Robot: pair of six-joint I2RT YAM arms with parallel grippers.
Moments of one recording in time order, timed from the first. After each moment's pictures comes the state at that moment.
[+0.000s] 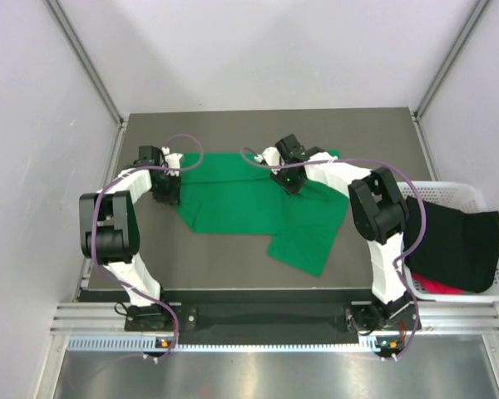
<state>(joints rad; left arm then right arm) 0.07 1.78 1.13 -0.51 0.25 0.24 0.55 2.09 1.57 -0.59 -0.04 -0.39</state>
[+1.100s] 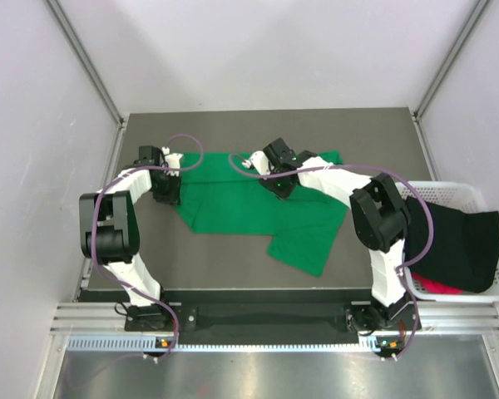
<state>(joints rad) 0.07 1.78 1.13 -0.51 0.25 0.24 0.66 2.02 1.55 -0.63 -0.01 -0.37</state>
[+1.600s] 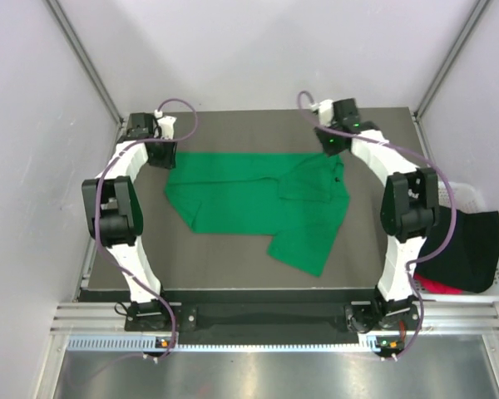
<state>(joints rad) 0.09 1.94 1.54 -0.54 0.21 0.28 0.27 1.98 1.65 -0.52 -0.03 -0.30</state>
